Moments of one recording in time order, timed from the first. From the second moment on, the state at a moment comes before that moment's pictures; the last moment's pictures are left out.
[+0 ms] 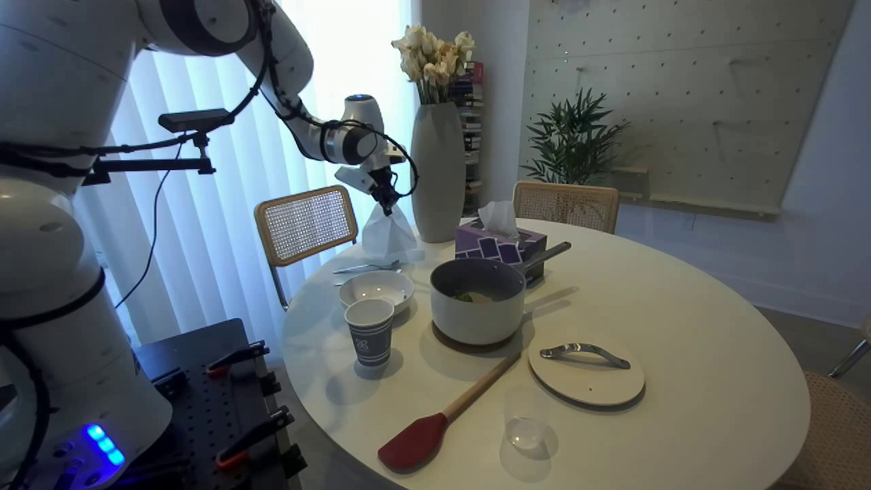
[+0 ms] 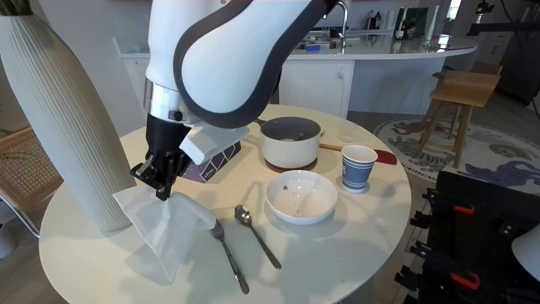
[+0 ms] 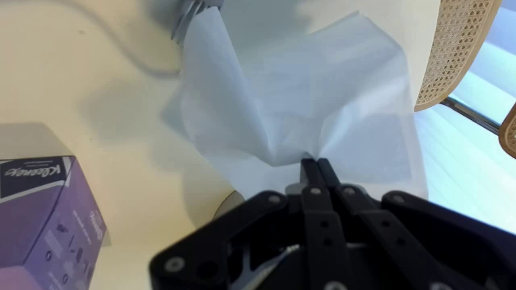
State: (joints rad) arm 0.29 0.53 0.20 -1.84 -0.04 2.74 0.24
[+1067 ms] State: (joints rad) arm 0.24 0.37 0.12 -1.89 -0.01 2.61 0.25
